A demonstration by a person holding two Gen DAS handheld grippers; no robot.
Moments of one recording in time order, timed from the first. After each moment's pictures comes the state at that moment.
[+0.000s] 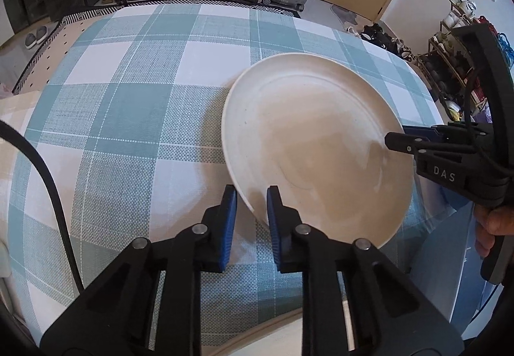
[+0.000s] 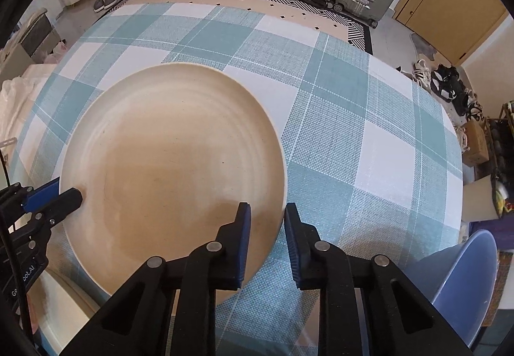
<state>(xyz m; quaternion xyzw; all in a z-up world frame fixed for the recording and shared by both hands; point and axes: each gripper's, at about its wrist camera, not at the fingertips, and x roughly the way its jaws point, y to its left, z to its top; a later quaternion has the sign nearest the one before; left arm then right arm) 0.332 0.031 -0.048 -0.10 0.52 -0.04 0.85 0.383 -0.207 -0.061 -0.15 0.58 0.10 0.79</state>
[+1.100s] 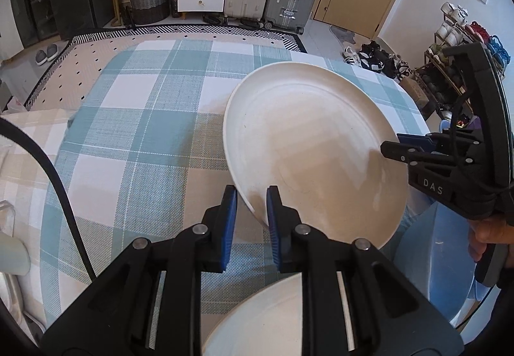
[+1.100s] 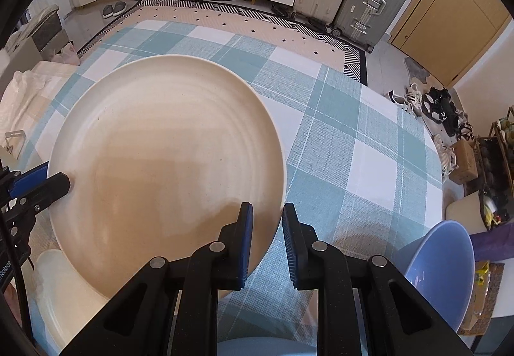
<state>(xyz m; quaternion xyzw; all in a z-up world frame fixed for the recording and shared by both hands) 0.285 0.044 0.012 -0.09 0.47 -0.03 0.88 0.345 -0.188 -0.019 -0.17 0.54 0.11 0.82</state>
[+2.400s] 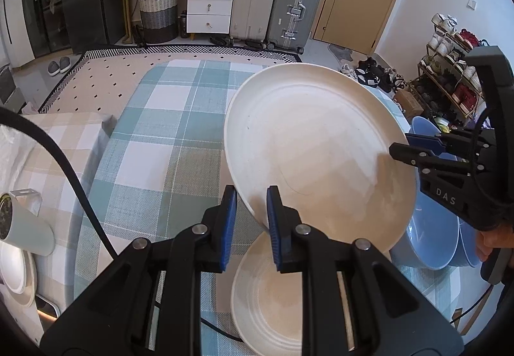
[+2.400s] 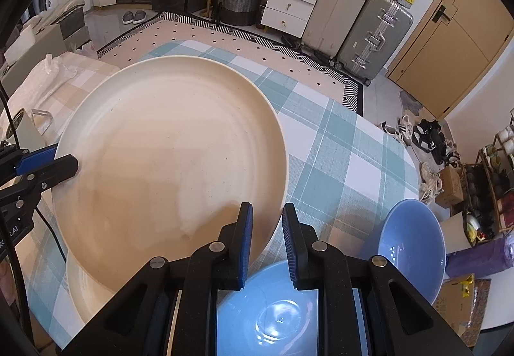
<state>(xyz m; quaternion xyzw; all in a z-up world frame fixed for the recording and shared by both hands) 0.177 0.067 0.072 -0.08 0.42 -0.02 0.90 0.242 -0.151 0.046 -0.20 0.48 0.12 0.85</state>
